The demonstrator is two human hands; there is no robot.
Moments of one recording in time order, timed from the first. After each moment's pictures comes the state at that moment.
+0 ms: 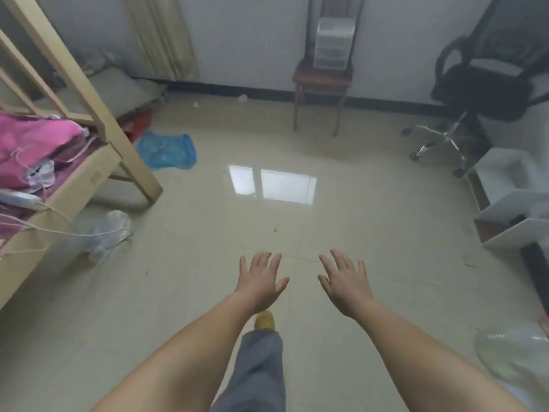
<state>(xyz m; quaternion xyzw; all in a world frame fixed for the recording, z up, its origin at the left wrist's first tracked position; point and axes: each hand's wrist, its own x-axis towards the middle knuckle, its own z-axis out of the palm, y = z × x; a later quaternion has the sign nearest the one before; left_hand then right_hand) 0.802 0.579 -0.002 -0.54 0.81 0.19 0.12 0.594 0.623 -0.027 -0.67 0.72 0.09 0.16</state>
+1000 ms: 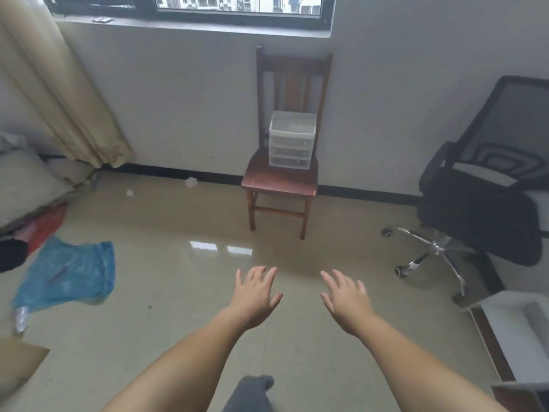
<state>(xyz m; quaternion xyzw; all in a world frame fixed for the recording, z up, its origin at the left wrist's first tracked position) 0.462 -0.122 0.023 -0.51 0.84 0.16 0.07 0.242 -0.056 0.014 -0.64 0.75 0.07 0.16</state>
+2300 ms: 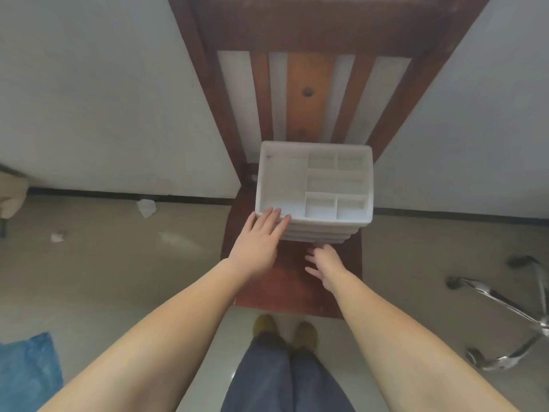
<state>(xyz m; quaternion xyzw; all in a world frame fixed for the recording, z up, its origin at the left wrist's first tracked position) 0.249 -0.897 -0.105 -0.38 0.91 0.10 0.09 0.096 -0.831 -0.164 -0.02 0.72 -0.34 0.60</state>
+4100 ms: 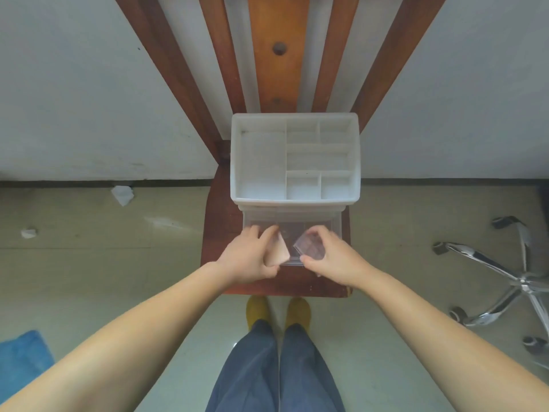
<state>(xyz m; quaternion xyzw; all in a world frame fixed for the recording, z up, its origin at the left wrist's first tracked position) 0.247 -0.878 -0.143 -0.38 0.86 0.30 0.15 0.047 -0.788 -0.131 -0.49 0.72 -0.10 0.49</state>
